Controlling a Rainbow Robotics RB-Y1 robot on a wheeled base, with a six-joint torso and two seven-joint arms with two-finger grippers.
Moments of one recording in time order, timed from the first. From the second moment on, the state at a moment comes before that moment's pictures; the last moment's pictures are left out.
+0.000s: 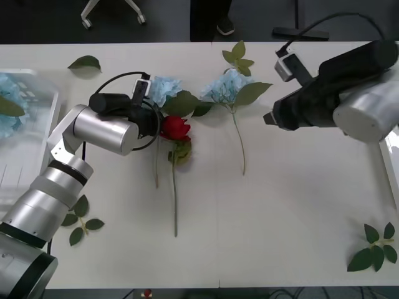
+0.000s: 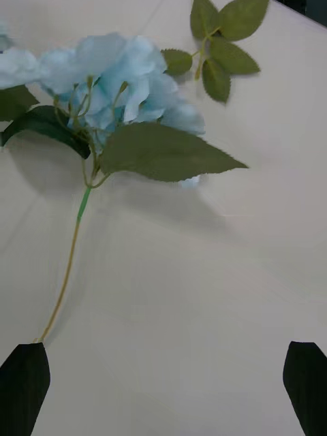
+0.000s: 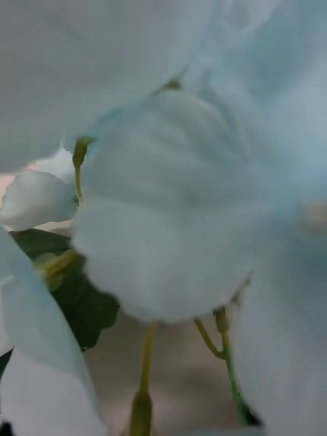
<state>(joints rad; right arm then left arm) -0.62 -0.86 0.51 -1.93 -0.67 1.24 1.26 -0.58 0.30 -0.29 -1.23 0.32 0.76 -1.46</state>
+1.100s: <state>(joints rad) -0.83 -0.52 0.76 -1.39 -0.40 1.16 0.97 -0.58 0.43 0.00 -1.65 0.33 1.44 -1.46</state>
